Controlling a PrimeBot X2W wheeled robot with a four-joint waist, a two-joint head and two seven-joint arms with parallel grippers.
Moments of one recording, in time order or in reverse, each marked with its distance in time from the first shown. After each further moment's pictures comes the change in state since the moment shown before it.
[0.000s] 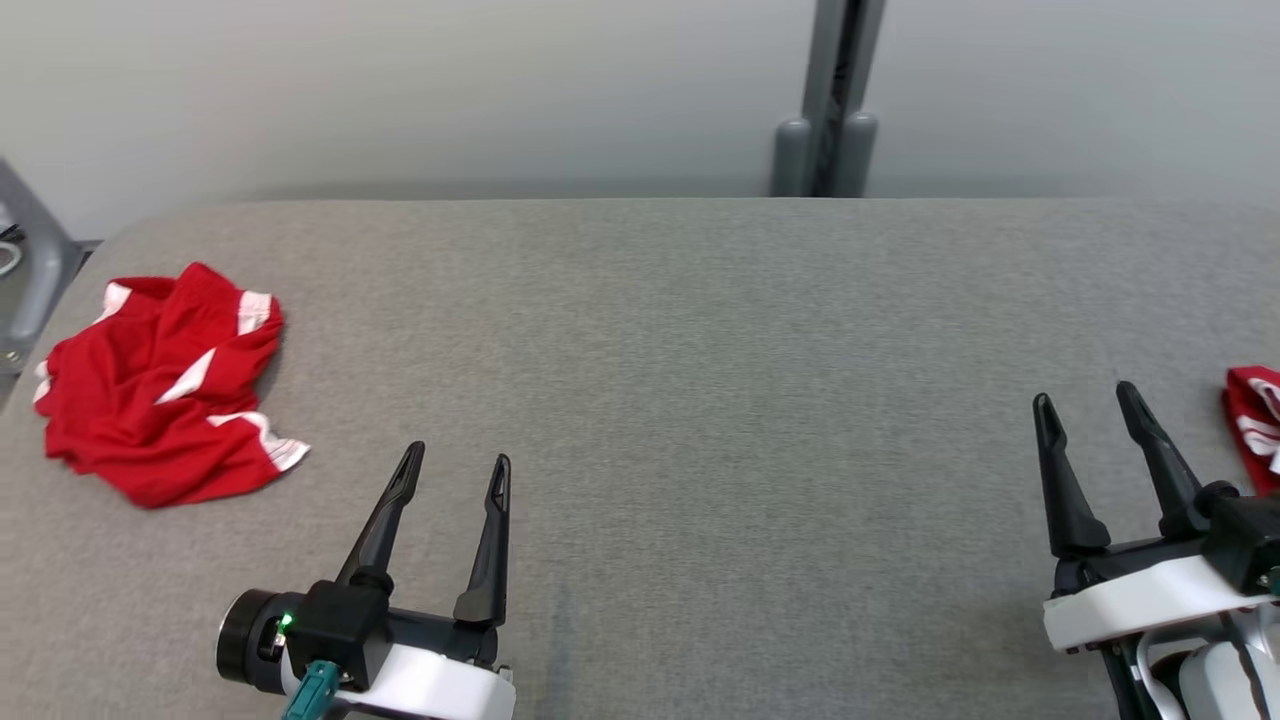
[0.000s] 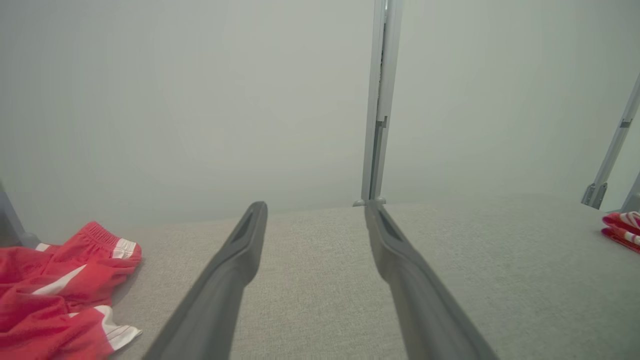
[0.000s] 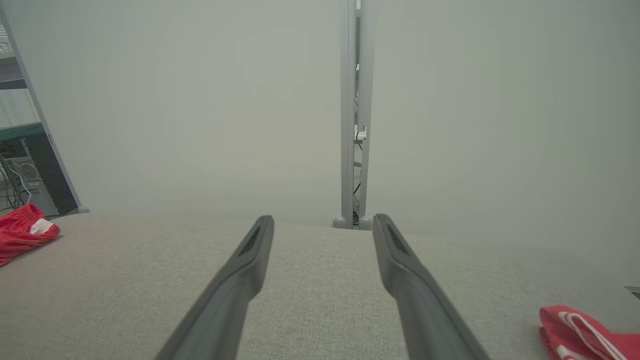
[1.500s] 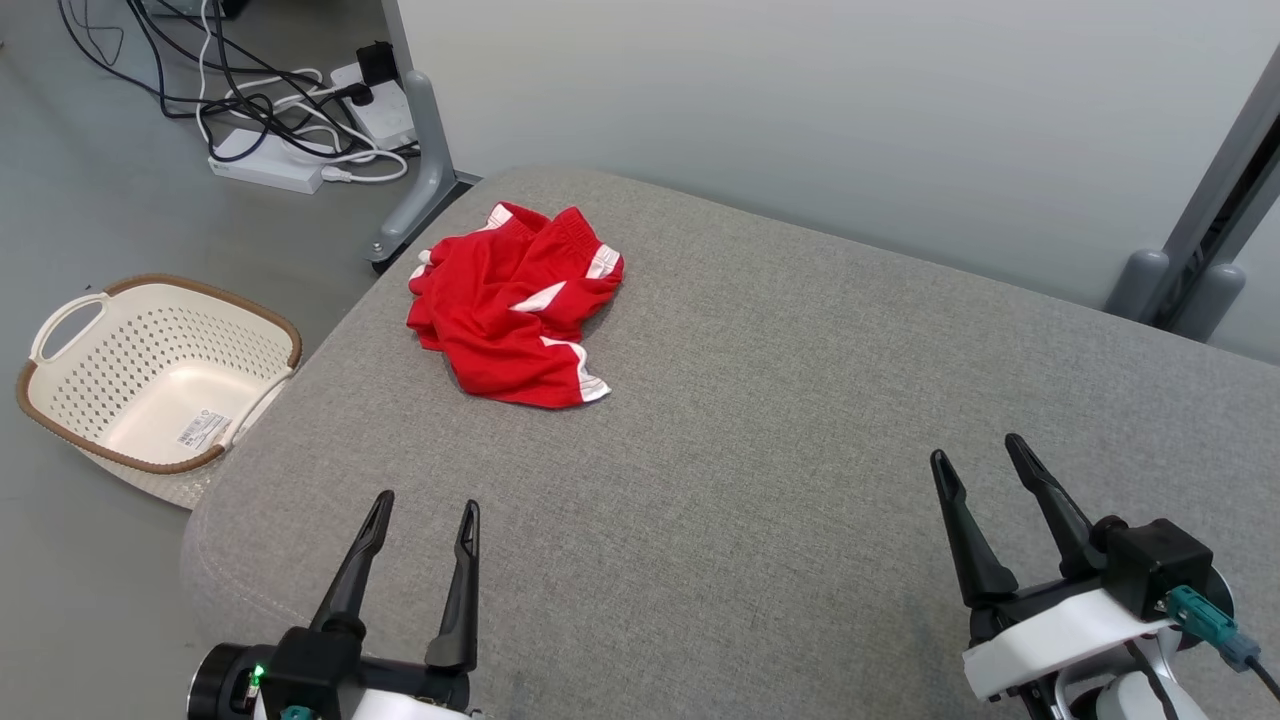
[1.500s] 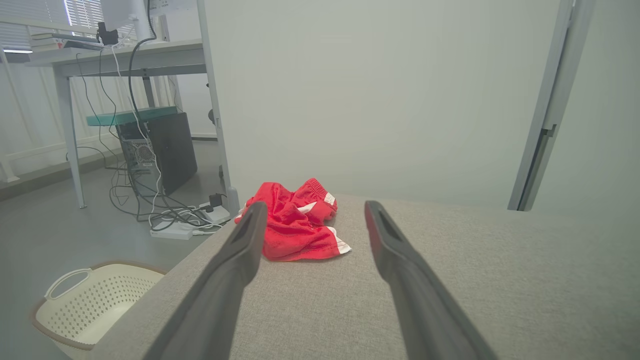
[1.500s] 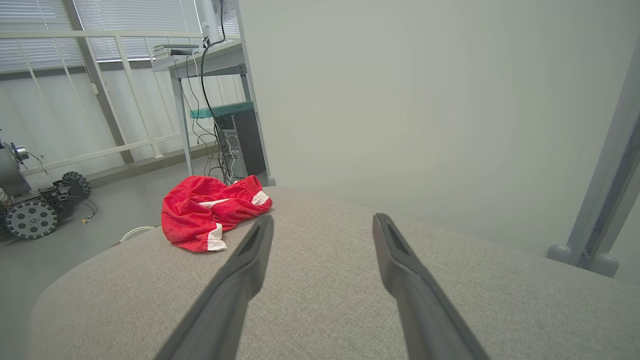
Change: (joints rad) left arm 0.086 0.000 0.055 -0.016 0.024 -0.015 0.000; right arm 0.006 0.026 0.151 0.059 0.056 0.000 0.000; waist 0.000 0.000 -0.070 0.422
